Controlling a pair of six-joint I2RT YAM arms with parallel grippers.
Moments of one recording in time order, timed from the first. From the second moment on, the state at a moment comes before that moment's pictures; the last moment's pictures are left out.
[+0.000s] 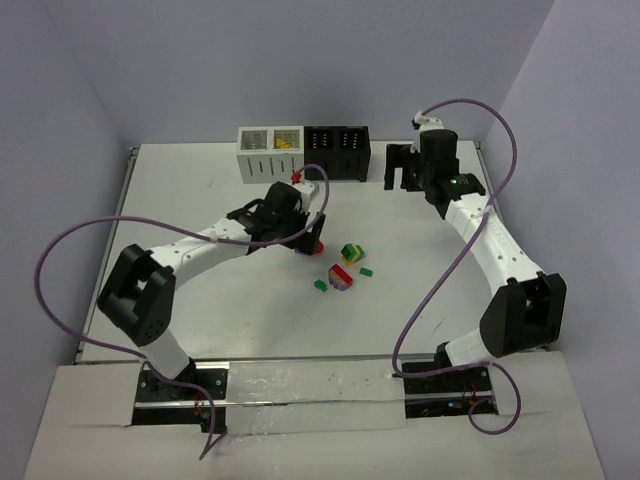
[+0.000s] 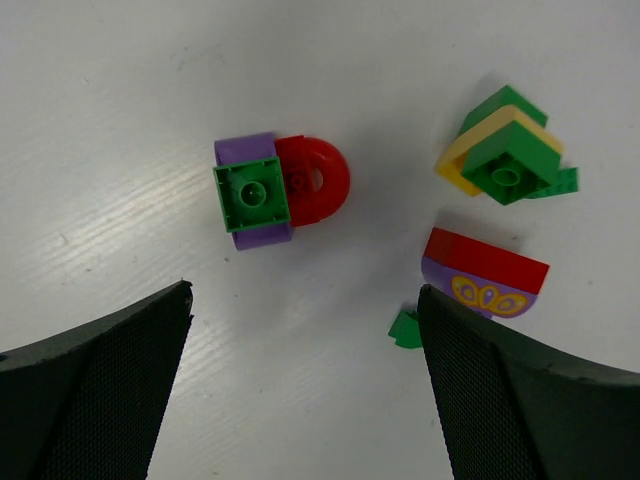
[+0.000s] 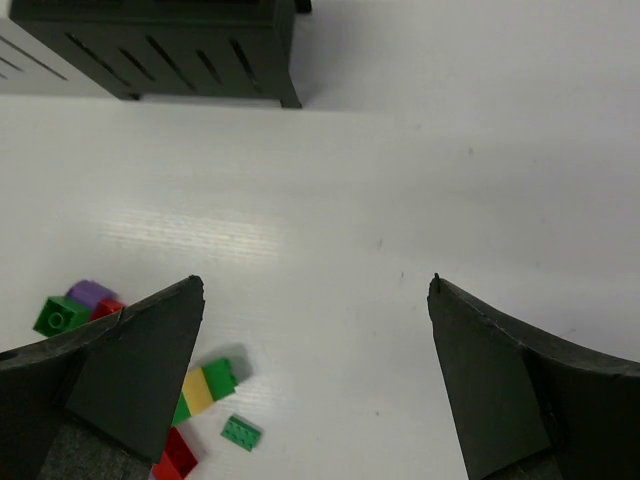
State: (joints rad) left arm -0.70 1.64 1.17 -0.31 0.00 -0.21; right arm 0.21 1.46 1.33 -0.42 0.07 0.13
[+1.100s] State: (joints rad) left arm -0.67 1.94 1.38 -0.39 -0.13 -0.25; right arm 0.17 1.39 1.27 -0.44 -0.01 0.18
